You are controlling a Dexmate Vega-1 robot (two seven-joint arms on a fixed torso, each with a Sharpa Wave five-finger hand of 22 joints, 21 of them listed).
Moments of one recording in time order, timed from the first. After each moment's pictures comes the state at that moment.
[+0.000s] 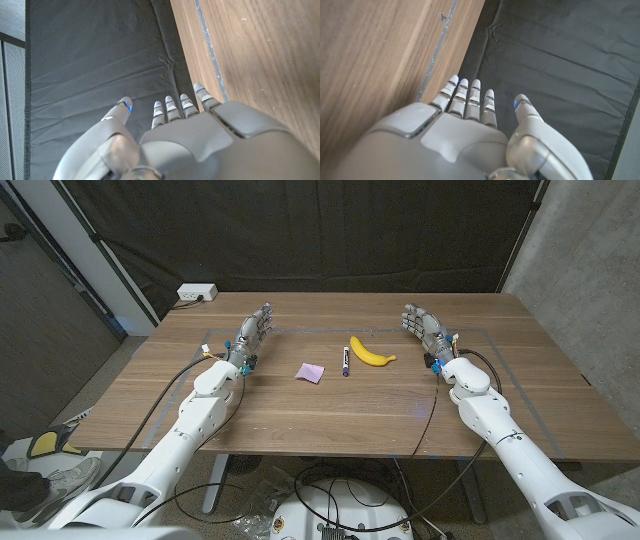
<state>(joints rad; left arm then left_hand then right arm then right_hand) 0.85 0.35 0.17 -1.25 -0.47 -0.22 -0.18 0.29 0.10 0.56 0.04 0.18 0.07 -0.14 0.19 0.18 0.09 -0.07 0.19 0.18 0.01 -0.03 0.19 0.18 -0.03 0.08 0.39 0.20 -0.92 -0.35 -0.18 -1.43 0.31 0.14 0.06 0.30 0.17 0.48 -0.10 0.18 0.26 0.01 0.20 0.18 0.33 0.11 0.23 0.18 0.26 0.08 0.20 0.17 0.18 0.09 0.29 0.21</state>
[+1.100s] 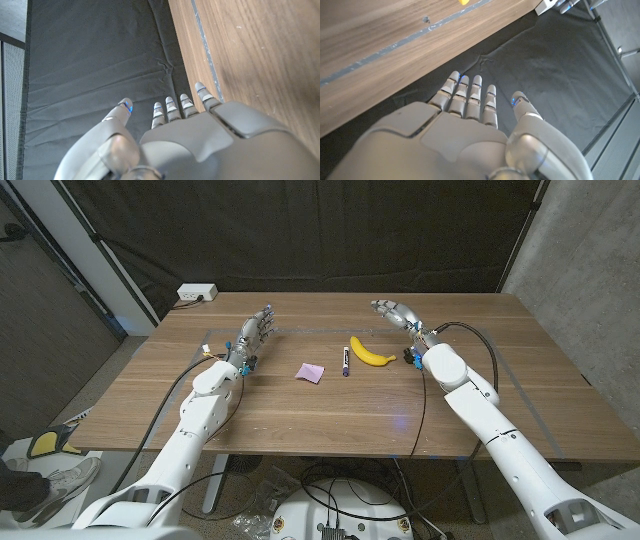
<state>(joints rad) 0.86 0.25 0.03 -1.25 -0.36 -0.16 -0.29 0.27 0.10 0.55 0.05 0.18 0.06 -0.15 0.19 0.18 0.07 -0.06 0.19 0.18 0.02 -0.01 0.19 0.18 -0.03 0.10 0.39 0.20 -0.94 -0.37 -0.27 -1.70 -0.30 0.00 0.05 0.33 0.18 0.51 -0.11 0.19 0.32 0.00 0.21 0.18 0.37 0.09 0.23 0.18 0.26 0.06 0.19 0.17 0.18 0.07 0.30 0.21</state>
